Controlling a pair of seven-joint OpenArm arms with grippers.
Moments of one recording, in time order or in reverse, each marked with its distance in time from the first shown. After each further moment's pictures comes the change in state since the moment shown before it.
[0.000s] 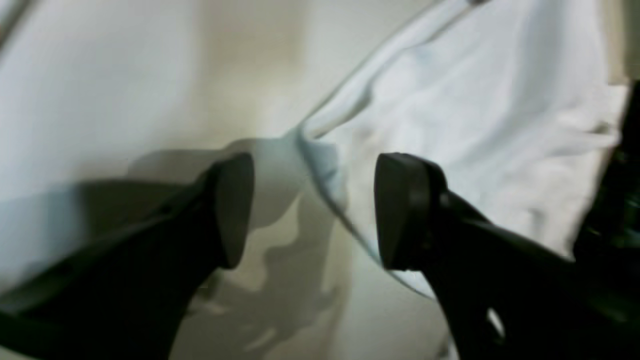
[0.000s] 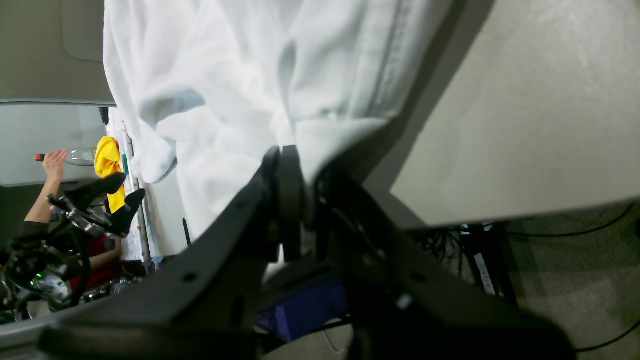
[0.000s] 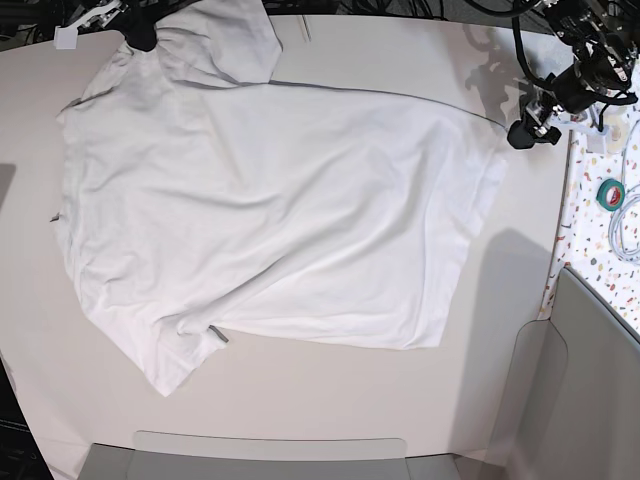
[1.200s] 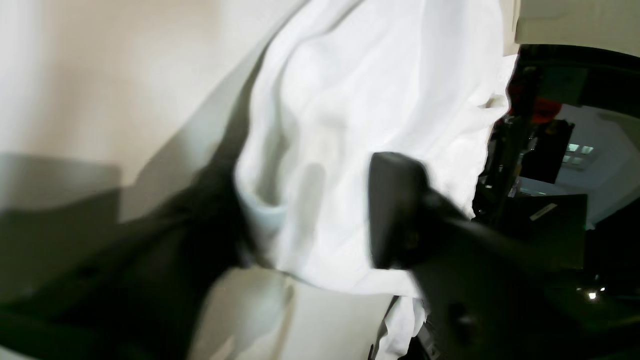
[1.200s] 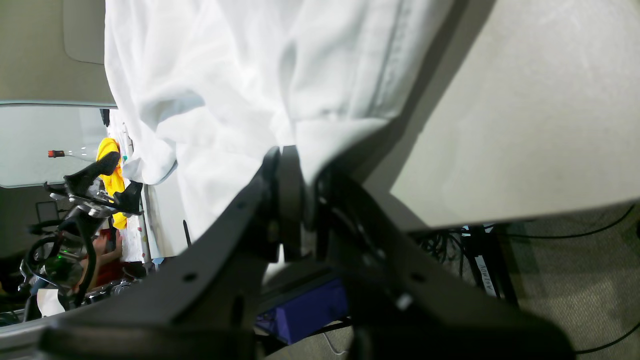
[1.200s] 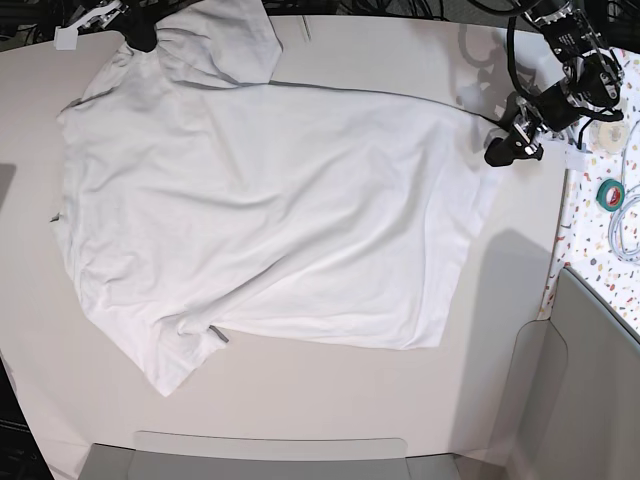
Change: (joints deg) left arm -2.0 -1.7 8.5 -9.9 -8.7 -0.3 -1.2; right arm 0.1 0.1 0.0 0.0 0.0 0.0 -0.1
